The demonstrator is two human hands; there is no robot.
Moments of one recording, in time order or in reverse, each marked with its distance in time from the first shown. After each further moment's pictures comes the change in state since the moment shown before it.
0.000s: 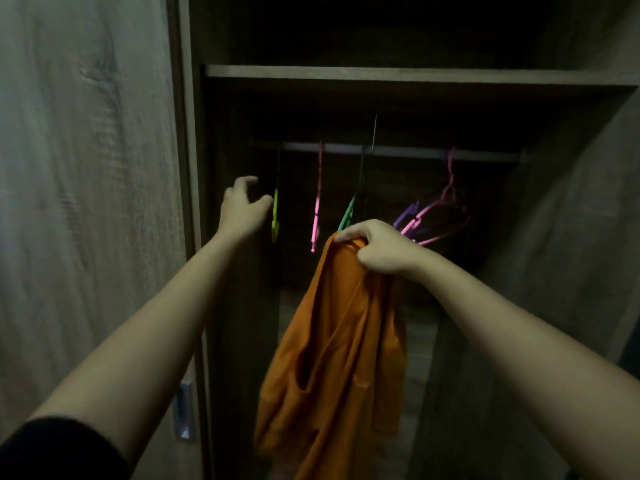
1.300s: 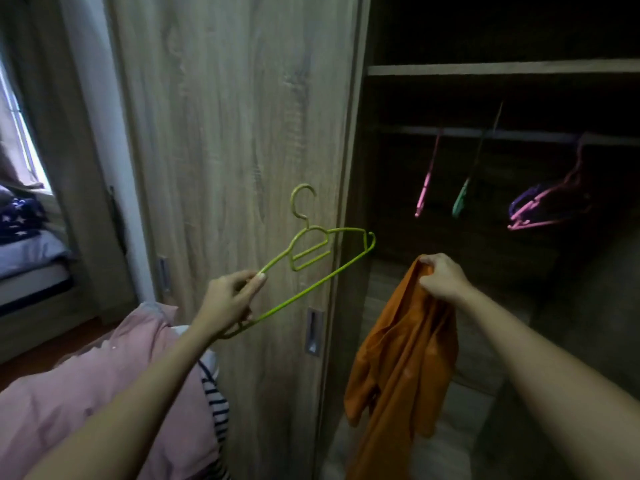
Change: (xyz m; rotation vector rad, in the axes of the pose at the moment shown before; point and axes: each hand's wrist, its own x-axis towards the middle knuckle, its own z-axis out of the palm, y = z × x) left_hand -0.222 -0.107 -0.223 0.299 0.015 -0.081; right_hand -0.032 -0.038 0.130 0.029 0.068 0.310
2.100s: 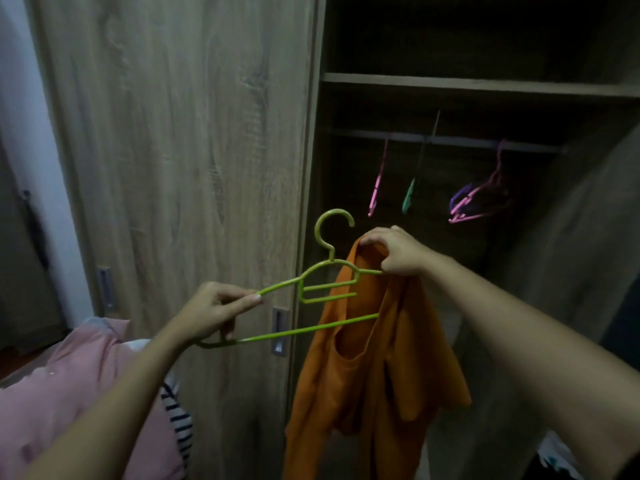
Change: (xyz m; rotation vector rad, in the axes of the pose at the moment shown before) left_hand -0.010 0.017 -0.009 -0.334 -0.391 0.154; right_hand -0.025 -0.043 -0.040 -0.341 -0.165 -0.336
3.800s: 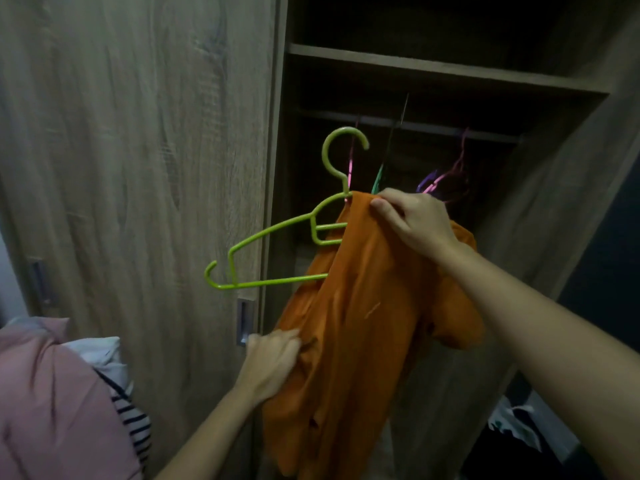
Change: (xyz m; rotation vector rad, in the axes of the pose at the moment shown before) left_hand -0.012 -0.015 0.151 0.470 -0.029 0.313; right_hand -0.037 0.034 -0.028 -0.218 0.707 -0.292
